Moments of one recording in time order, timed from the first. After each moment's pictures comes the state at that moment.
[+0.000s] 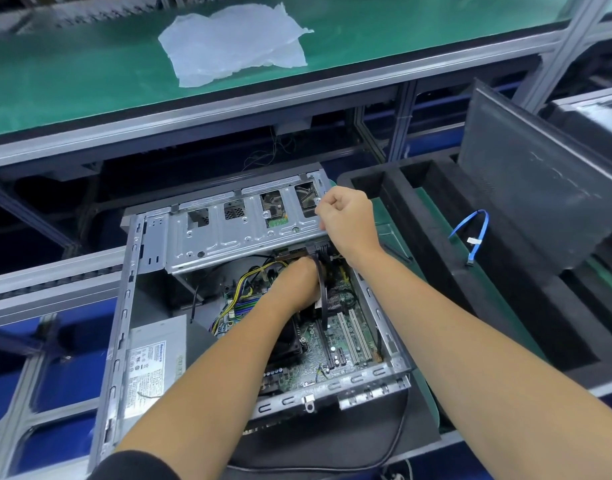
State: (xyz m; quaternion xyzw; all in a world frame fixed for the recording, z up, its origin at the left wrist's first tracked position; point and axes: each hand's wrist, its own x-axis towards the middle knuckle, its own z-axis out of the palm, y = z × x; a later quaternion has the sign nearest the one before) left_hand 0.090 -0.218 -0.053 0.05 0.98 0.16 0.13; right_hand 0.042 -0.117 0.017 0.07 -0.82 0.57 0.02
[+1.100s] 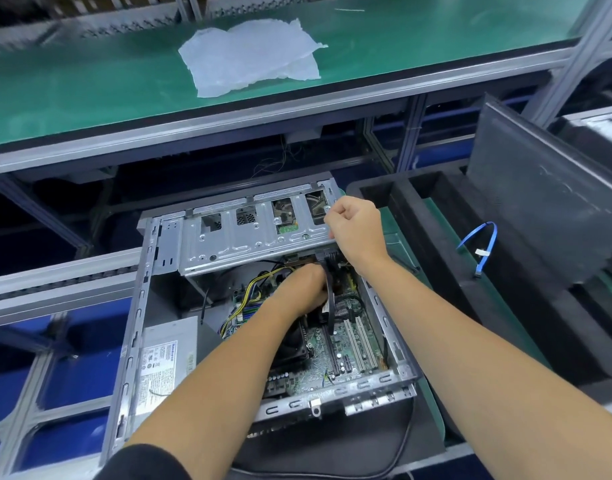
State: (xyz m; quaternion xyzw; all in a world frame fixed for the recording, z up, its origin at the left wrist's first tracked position) left_hand 0.084 -0.227 -0.061 0.08 0.98 0.15 0.14; right_hand 0.041 -0.117 0.015 0.07 -0.81 0.58 0.01
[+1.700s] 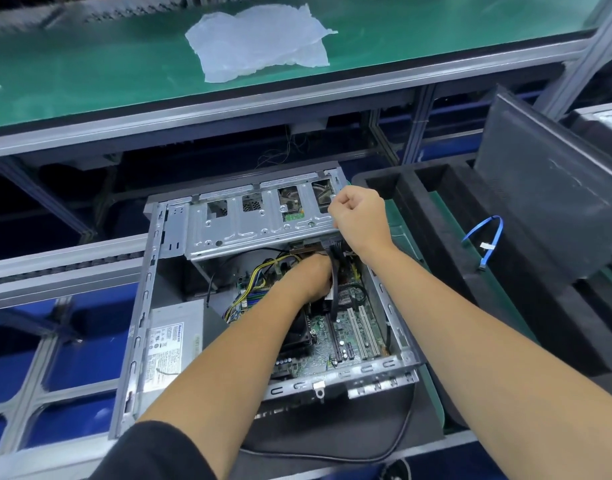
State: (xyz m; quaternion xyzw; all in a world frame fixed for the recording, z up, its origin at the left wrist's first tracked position) left_hand 0.085 -0.222 -0.057 0.06 0.97 0.14 0.19; right_hand 0.043 -0.119 0.014 0.10 -0.83 0.55 0.01
